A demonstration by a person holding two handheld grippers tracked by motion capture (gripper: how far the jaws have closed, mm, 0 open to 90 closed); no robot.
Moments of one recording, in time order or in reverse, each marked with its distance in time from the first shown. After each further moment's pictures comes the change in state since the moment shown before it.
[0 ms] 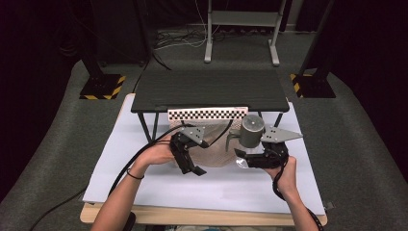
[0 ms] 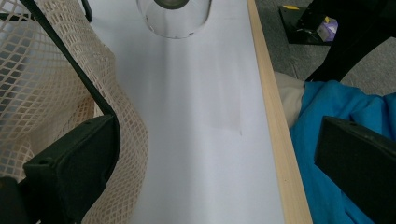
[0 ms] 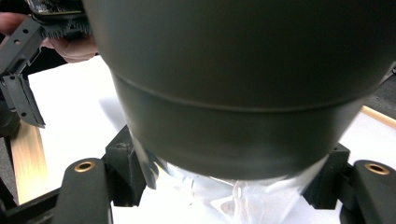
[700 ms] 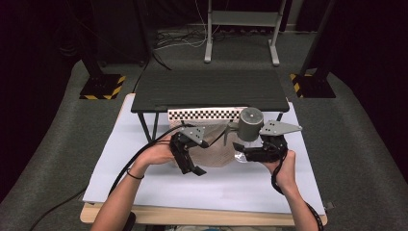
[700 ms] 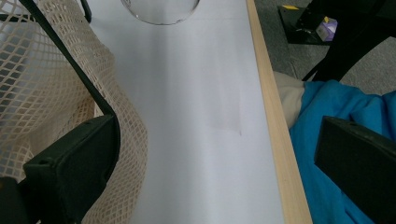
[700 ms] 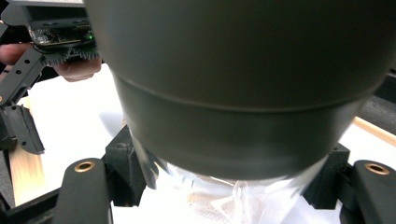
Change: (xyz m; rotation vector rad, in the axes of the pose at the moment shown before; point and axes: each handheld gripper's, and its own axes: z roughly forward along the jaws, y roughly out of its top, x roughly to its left) left arm 0.000 0.000 0.000 0.000 -0.001 0.001; right arm -0.001 0.020 0.001 -0.012 -0.009 -0.005
